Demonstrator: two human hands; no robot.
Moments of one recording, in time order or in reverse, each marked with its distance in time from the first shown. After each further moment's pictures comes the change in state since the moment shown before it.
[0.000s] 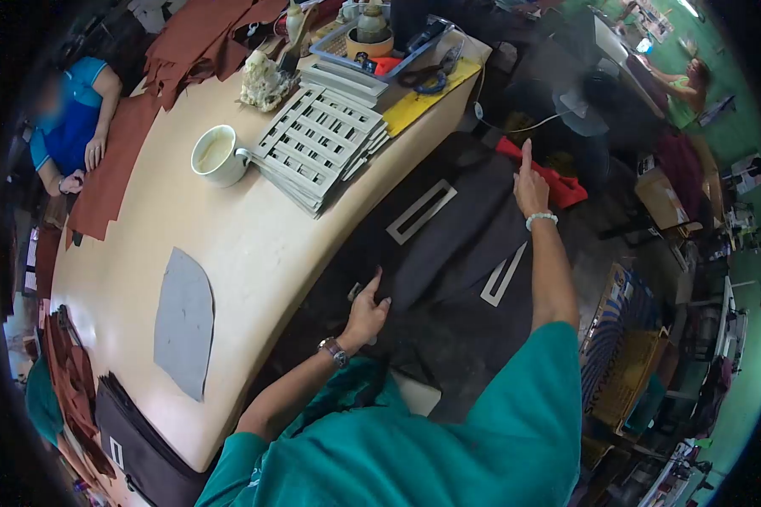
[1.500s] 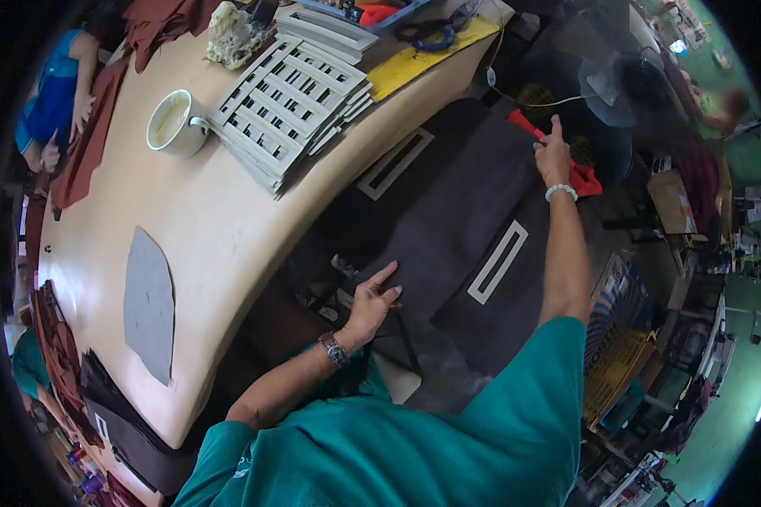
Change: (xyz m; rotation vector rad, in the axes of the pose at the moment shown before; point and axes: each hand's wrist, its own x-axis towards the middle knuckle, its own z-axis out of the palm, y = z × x) left_hand 0.018 -0.010 0.066 -0.754 -0.054 -0.137; right_hand 0.051 0.034 0.015 0.242 -0.054 0.216
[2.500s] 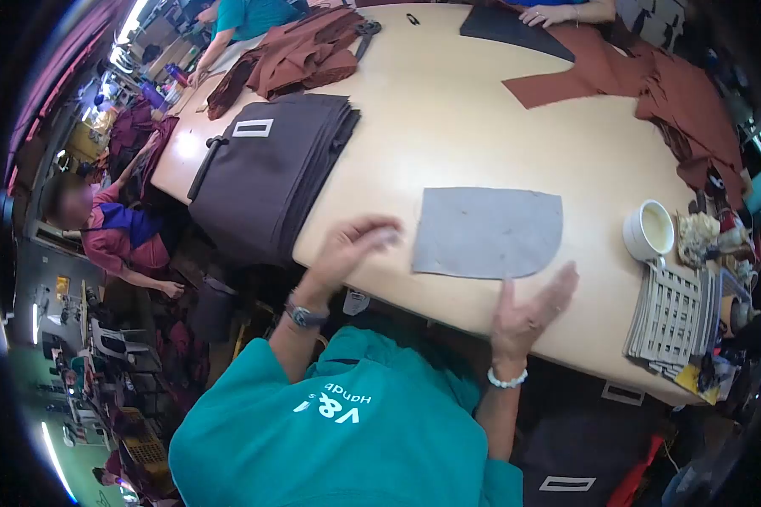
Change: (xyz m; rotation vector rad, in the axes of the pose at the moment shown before) left_hand -0.326 0.108 -0.238 0.110 0.999 0.757; right_hand -0.365 -0.428 0.059 0.597 -0.206 -0.942
